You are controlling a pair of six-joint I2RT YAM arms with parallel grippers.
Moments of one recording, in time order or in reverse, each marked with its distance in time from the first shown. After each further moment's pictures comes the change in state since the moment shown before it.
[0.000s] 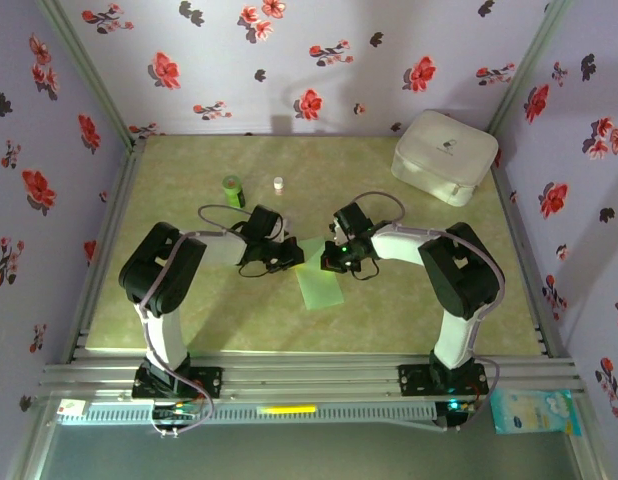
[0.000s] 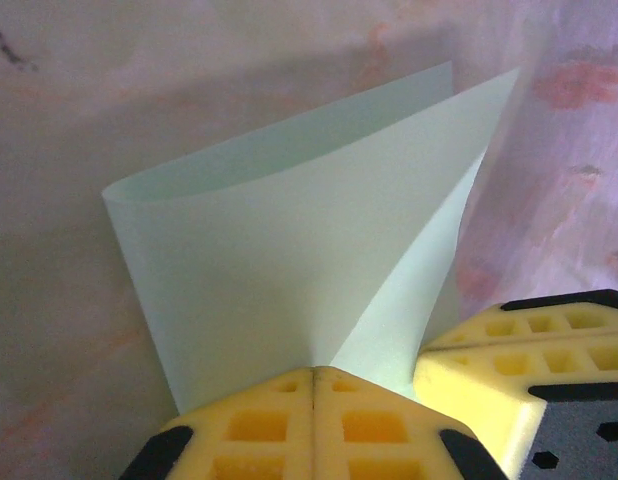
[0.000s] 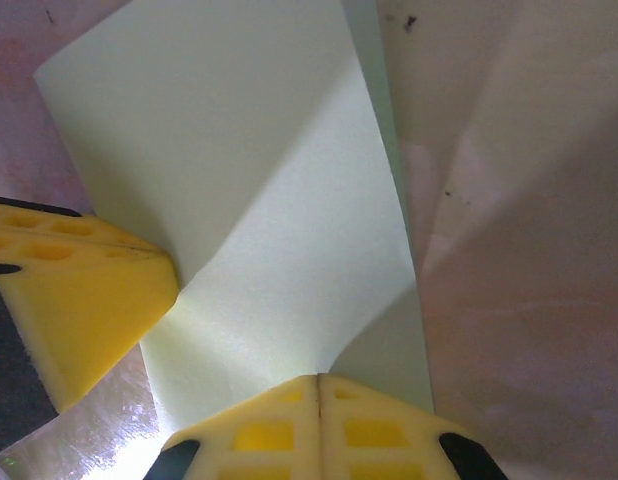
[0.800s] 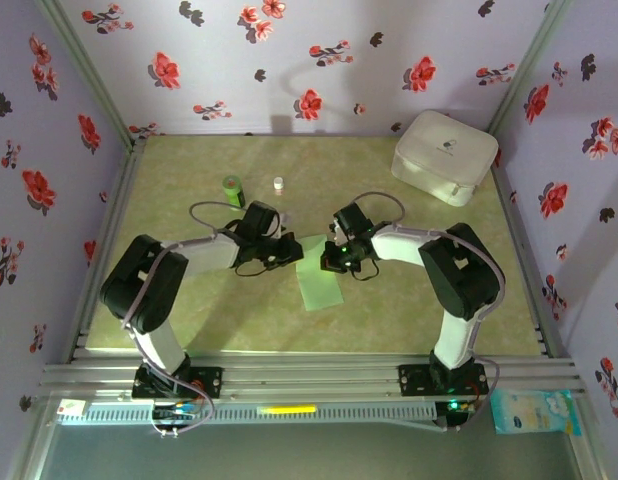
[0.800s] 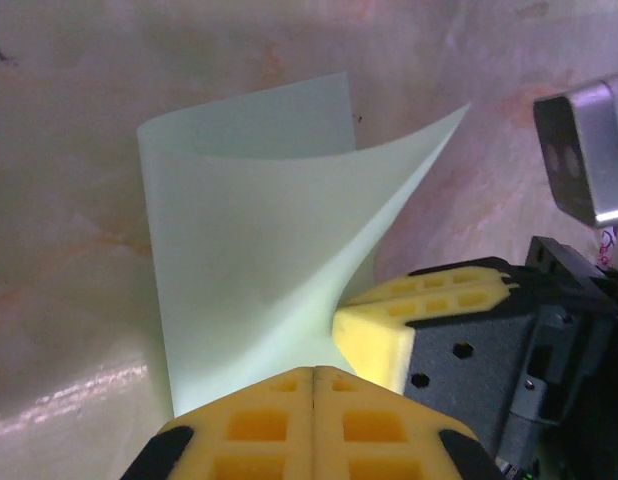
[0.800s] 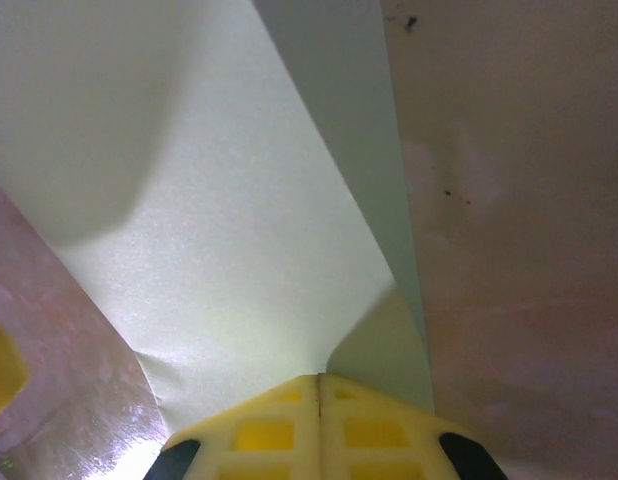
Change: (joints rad) left arm -0.021 -0.135 -0.027 -0.032 -0.031 -0.048; right arm 0.004 -0.005 -0.005 0.008 0.006 0.002
